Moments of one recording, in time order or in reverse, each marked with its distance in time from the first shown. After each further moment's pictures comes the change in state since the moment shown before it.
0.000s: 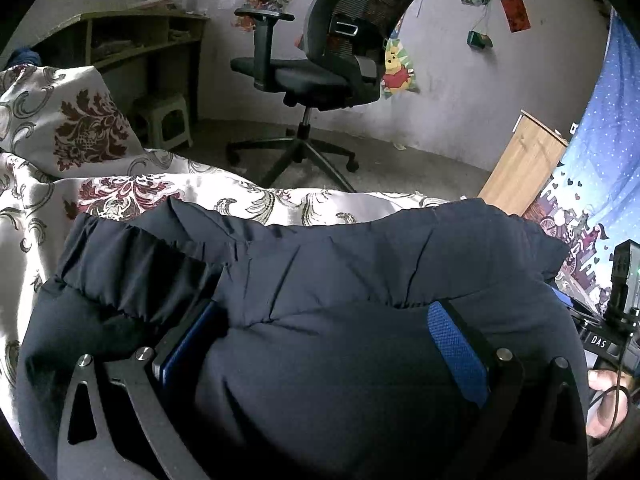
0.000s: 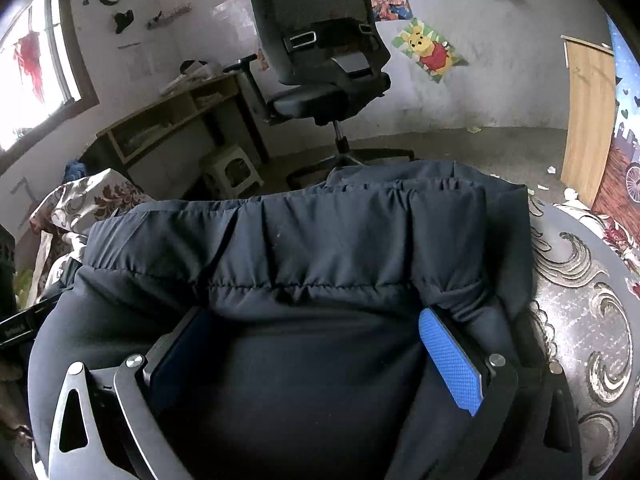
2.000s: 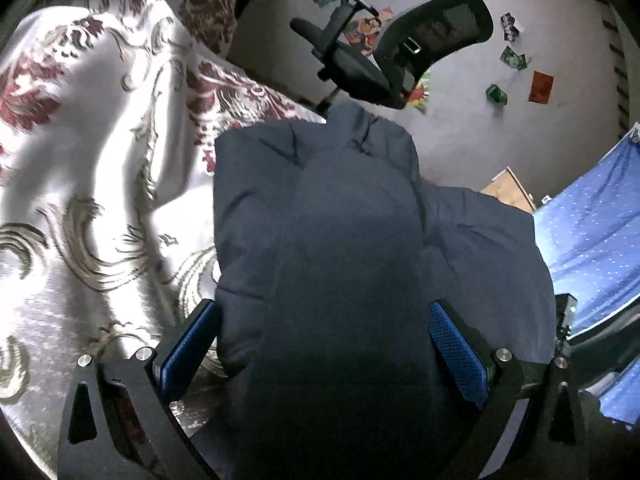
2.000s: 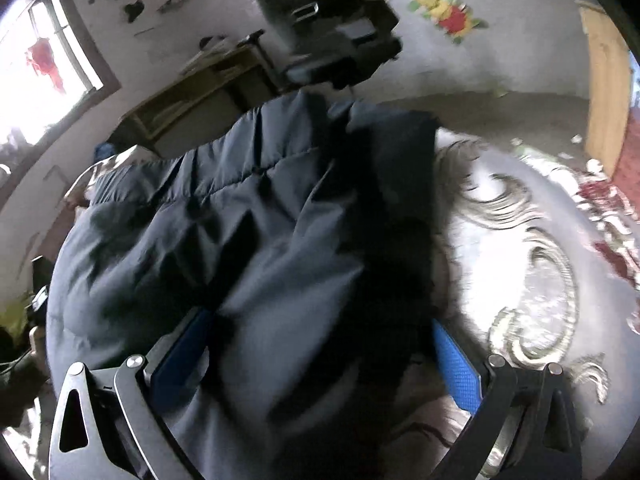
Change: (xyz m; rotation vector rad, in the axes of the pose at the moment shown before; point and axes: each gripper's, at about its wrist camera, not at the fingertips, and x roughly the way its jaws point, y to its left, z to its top) left arm -0.056 0.164 -0.056 -0.334 0.081 -0.261; right arm -0.030 -0.076 -0.013 0.009 0.177 0.174
